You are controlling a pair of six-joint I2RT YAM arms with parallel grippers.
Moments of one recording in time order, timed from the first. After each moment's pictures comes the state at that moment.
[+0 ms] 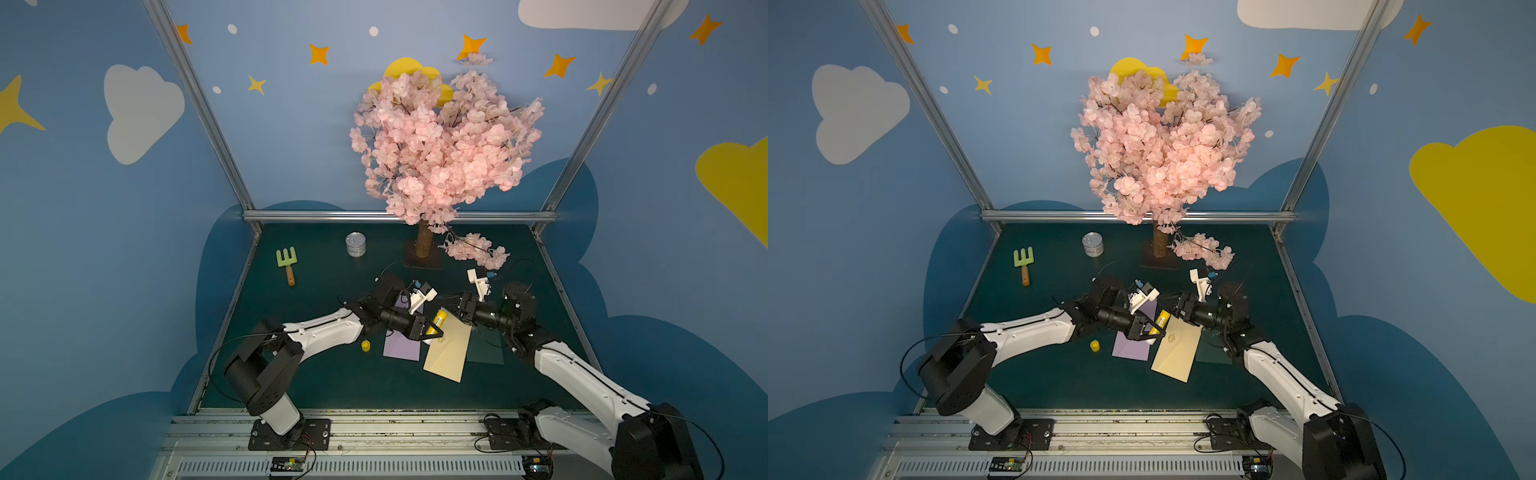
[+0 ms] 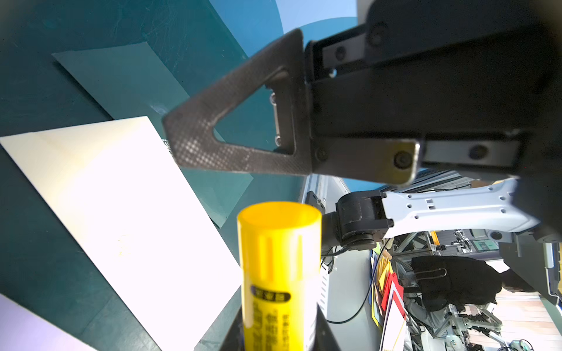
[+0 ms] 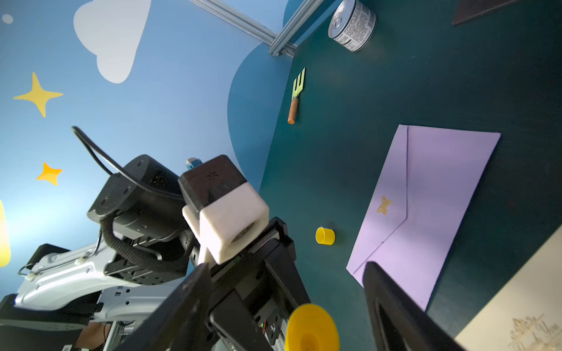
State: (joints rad) left arm -0.75 1.62 0.93 0.10 0.84 -0.47; right arm 0.39 1.08 0.54 0.25 -0.78 0.91
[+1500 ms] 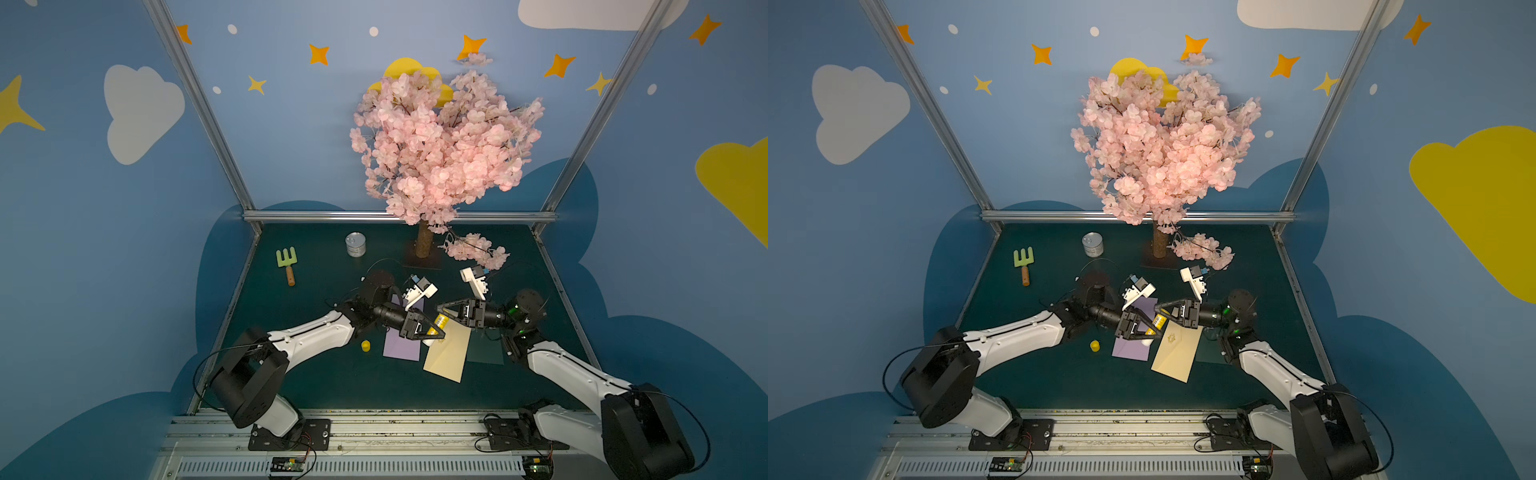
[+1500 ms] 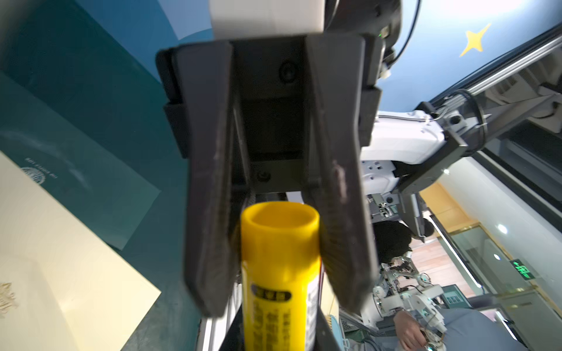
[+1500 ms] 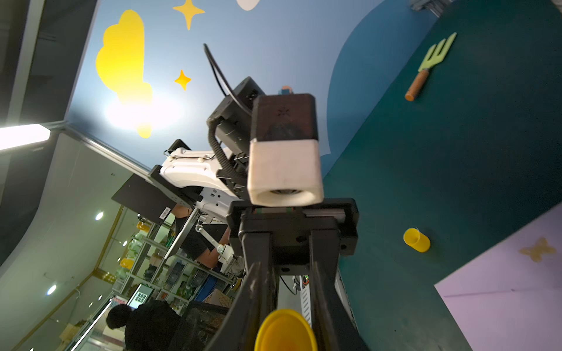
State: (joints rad) left arm -0.72 1.54 0.90 0.37 1.16 -0.69; right arm 0.39 1.18 0.46 0.98 -1.17 1.16
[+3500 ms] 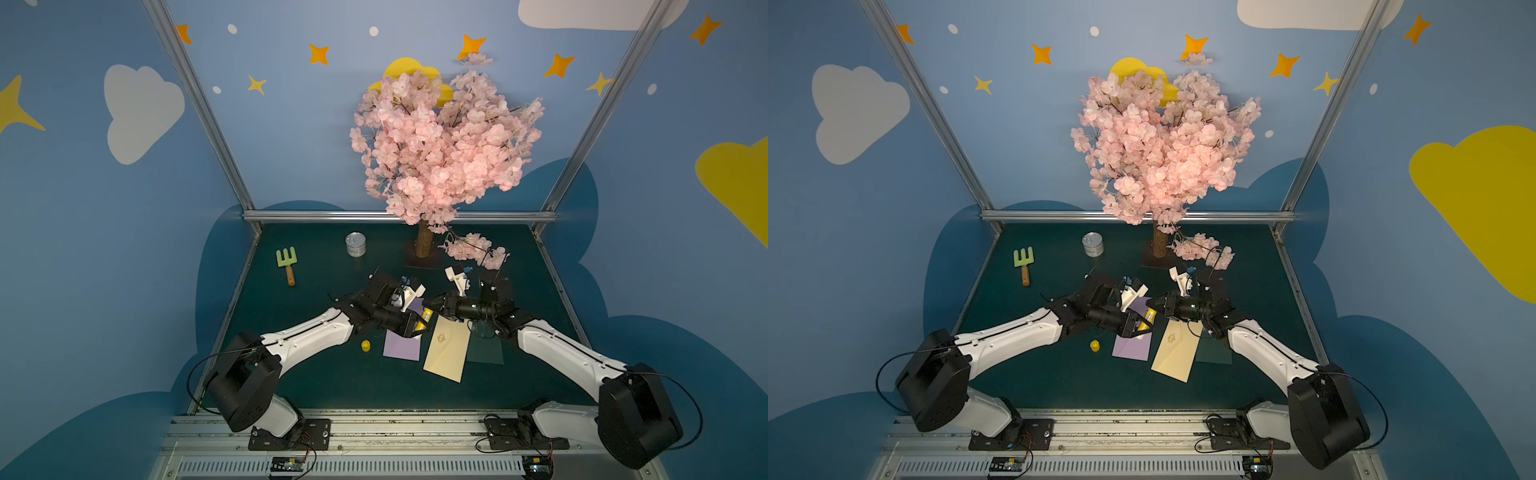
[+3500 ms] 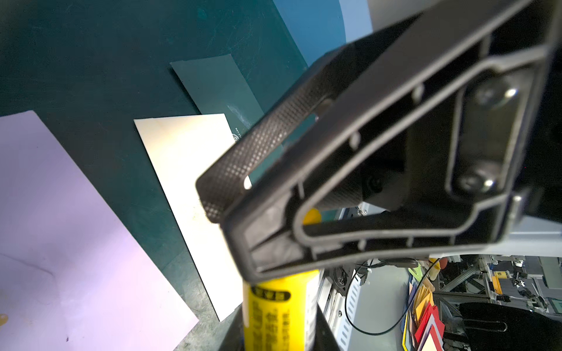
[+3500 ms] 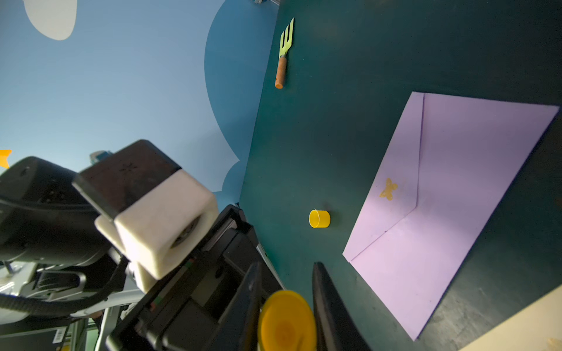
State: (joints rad) left arm -0.74 1.51 0.96 -0.15 0.63 -0.44; right arm 0.49 1.27 0.71 0.07 -0.75 0.81
